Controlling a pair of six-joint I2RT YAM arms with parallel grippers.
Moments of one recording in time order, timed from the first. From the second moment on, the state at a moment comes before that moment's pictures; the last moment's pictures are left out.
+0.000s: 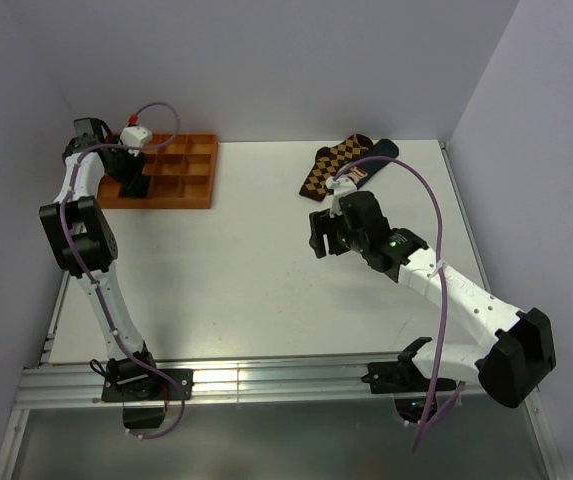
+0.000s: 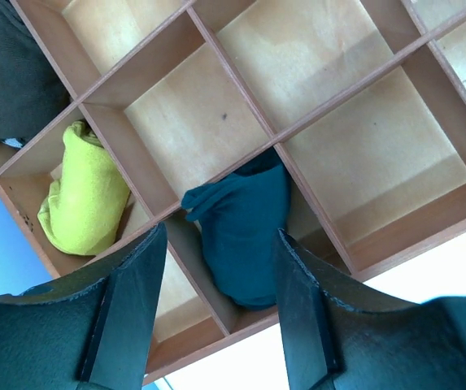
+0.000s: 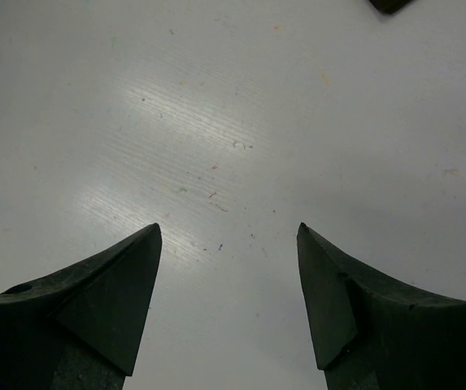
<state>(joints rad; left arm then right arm) 0.25 2.26 1.99 -0.63 0.39 0.82 0.60 1.18 0.94 -0.41 0.04 0.20</state>
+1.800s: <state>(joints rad) 0.27 2.24 2.00 -0.64 0.51 0.77 0.60 1.21 0.95 -0.42 0.03 0.20</state>
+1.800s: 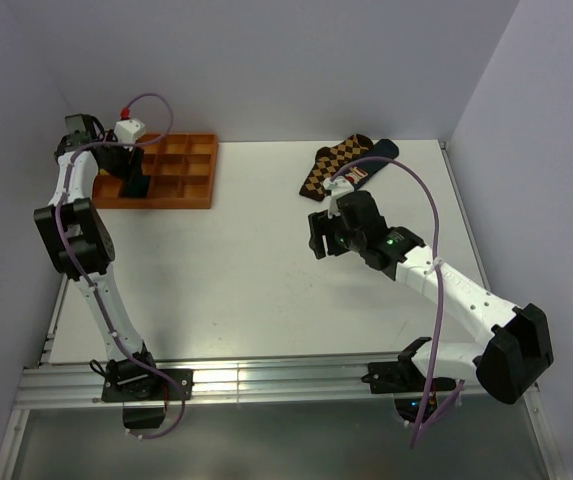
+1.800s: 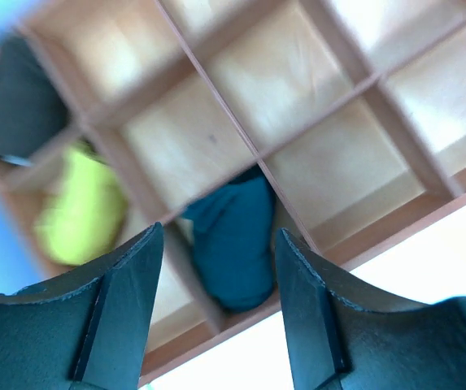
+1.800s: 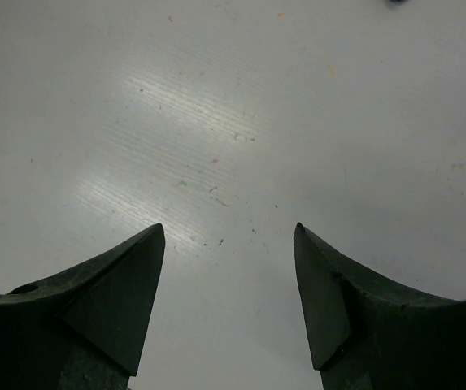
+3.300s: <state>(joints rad) 0.28 2.25 1.77 -0.22 0.36 0.32 0.60 1.19 0.95 -0.42 0.03 0.20</state>
